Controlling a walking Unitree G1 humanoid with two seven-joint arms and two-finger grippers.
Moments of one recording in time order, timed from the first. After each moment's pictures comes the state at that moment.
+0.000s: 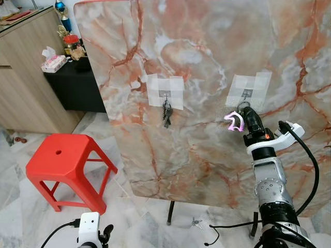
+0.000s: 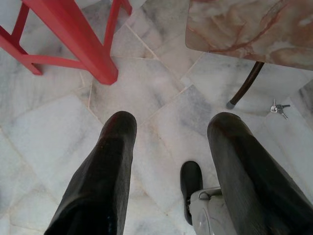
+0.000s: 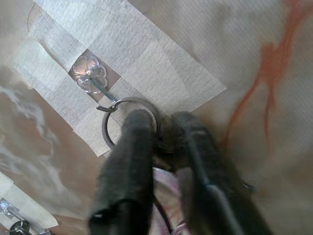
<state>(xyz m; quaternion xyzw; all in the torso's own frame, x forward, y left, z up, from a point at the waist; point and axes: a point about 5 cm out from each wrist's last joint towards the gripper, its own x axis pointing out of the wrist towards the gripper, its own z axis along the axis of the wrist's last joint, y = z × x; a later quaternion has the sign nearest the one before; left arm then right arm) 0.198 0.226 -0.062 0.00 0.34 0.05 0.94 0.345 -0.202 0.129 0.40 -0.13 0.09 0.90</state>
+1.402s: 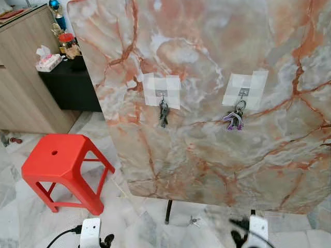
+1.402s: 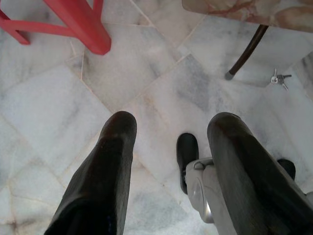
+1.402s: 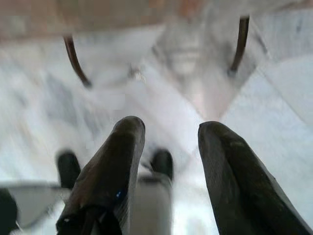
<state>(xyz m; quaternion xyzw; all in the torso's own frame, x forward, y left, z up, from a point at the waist) 0.187 0.222 -0.073 -0.01 0.40 0.06 0.92 0.168 -0.199 -0.088 0.07 0.46 -0.08 0.88</state>
